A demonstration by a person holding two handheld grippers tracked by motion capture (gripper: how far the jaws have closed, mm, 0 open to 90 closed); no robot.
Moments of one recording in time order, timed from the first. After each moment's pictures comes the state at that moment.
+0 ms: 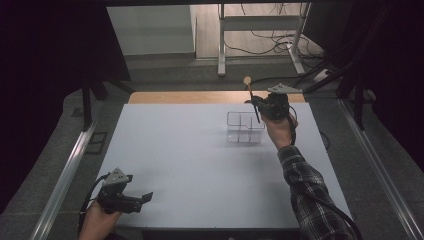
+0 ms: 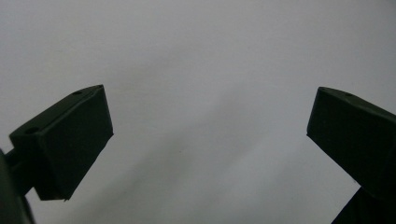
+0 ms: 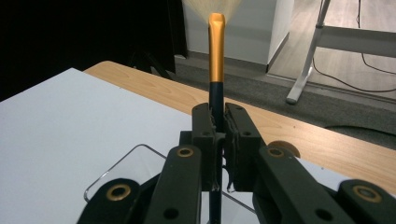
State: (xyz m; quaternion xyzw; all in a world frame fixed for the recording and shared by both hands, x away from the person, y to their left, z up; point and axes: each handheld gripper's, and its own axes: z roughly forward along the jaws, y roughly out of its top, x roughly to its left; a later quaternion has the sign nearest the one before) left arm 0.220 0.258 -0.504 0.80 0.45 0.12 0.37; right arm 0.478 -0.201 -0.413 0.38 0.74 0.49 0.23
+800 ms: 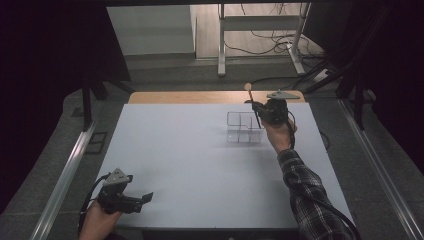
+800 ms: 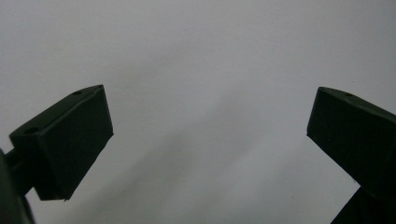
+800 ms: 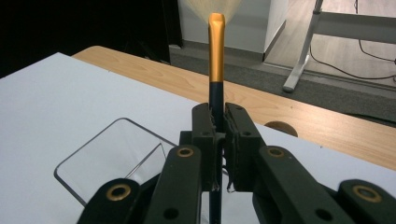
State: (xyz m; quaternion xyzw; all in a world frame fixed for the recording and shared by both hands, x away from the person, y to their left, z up) left arm 0.220 0.257 -0.505 0.80 0.45 0.12 0.37; right arm 0.482 -0.205 -0.438 0.40 0.75 0.48 0.23
